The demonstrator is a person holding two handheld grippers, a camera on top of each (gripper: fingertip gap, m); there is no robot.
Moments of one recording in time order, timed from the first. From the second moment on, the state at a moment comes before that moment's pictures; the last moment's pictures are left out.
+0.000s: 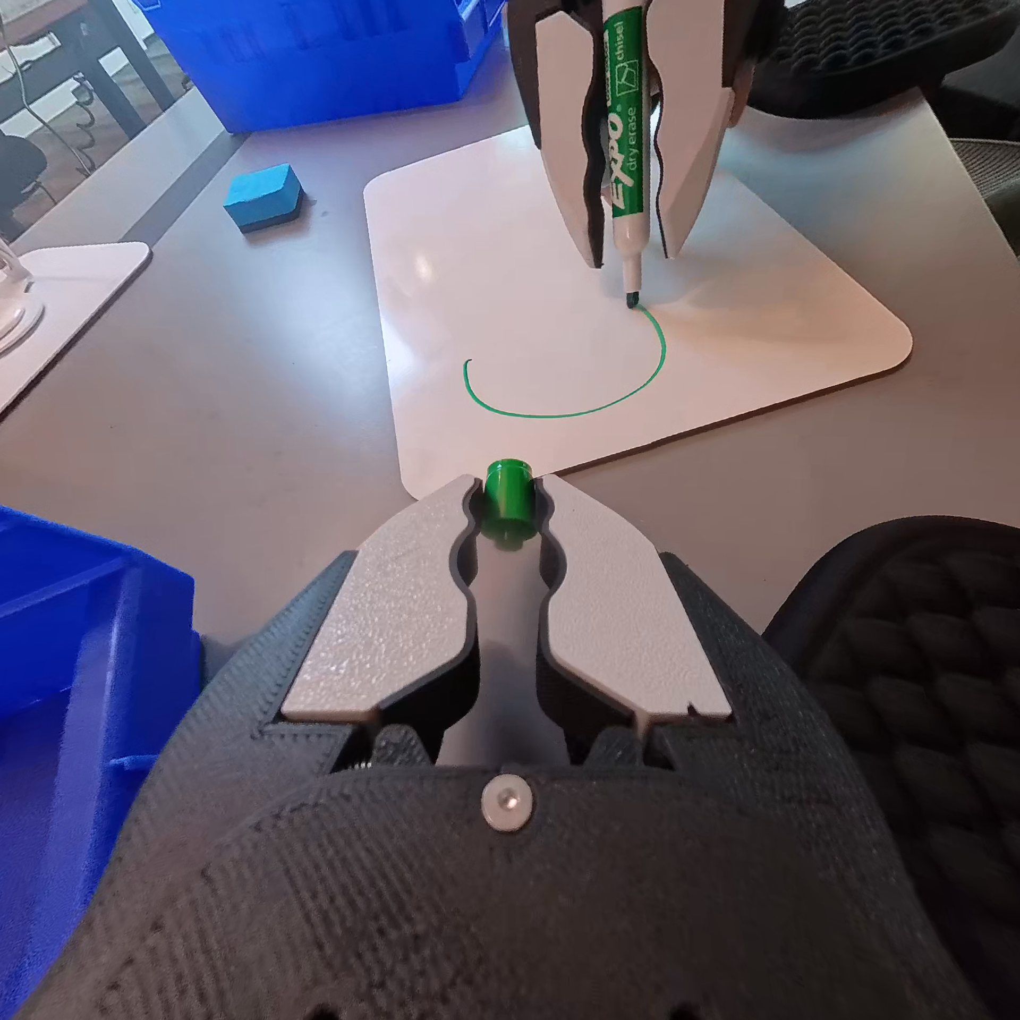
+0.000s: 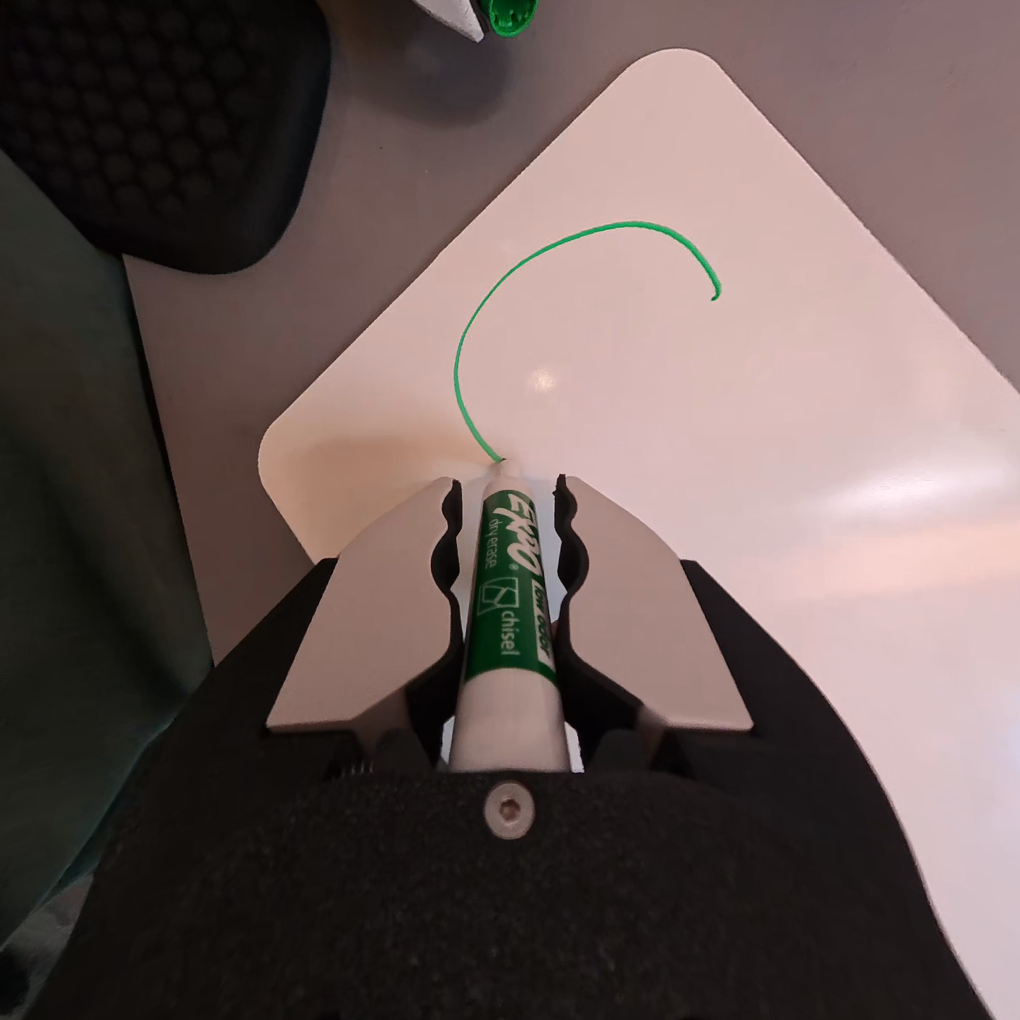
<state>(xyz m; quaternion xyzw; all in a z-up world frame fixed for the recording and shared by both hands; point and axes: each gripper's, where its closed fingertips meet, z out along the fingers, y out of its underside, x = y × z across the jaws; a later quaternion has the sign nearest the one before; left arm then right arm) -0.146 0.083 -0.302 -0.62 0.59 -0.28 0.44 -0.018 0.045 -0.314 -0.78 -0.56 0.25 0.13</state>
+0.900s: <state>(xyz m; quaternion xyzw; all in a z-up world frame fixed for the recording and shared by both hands) -0.145 0.081 -0.305 -0.62 0.60 -0.28 0.43 -0.019 0.104 -0.304 -0.79 -0.53 0.24 0.19</state>
